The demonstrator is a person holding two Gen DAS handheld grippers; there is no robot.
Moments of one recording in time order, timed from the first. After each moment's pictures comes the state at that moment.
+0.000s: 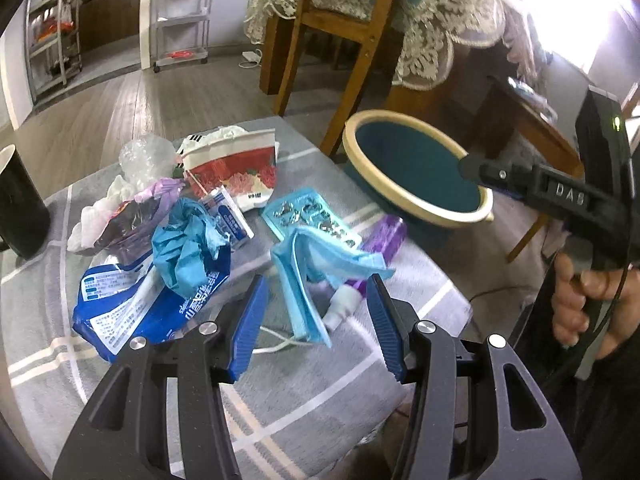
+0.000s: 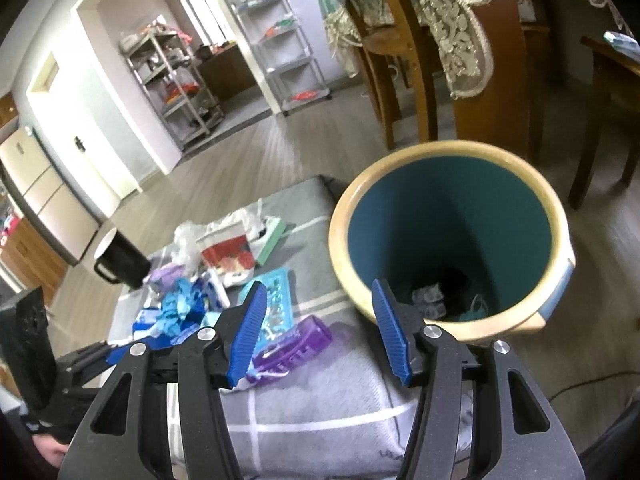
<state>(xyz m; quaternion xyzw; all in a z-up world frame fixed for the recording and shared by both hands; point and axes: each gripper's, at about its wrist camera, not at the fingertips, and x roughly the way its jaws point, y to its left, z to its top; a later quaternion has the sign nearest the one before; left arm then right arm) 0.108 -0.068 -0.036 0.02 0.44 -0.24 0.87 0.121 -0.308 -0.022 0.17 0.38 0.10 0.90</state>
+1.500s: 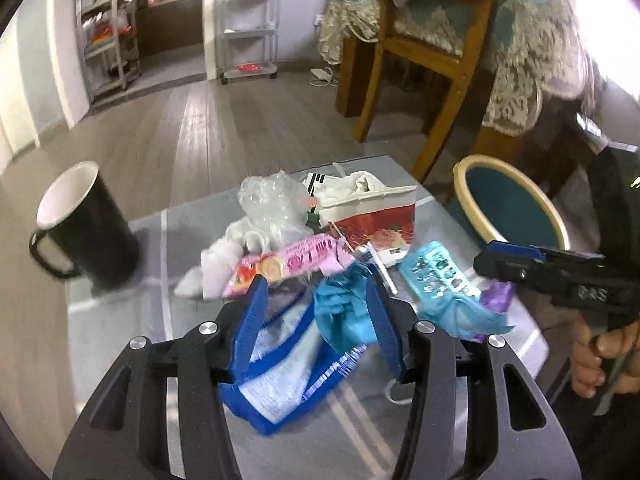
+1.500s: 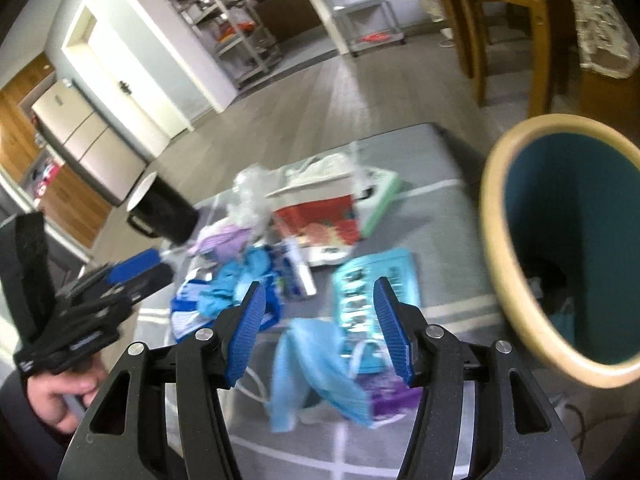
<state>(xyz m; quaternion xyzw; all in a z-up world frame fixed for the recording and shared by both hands) 0.177 0.007 -0.018 0.03 0.42 -0.13 0.90 0.183 -0.214 -0.045 0.14 0.46 0.24 0.84</state>
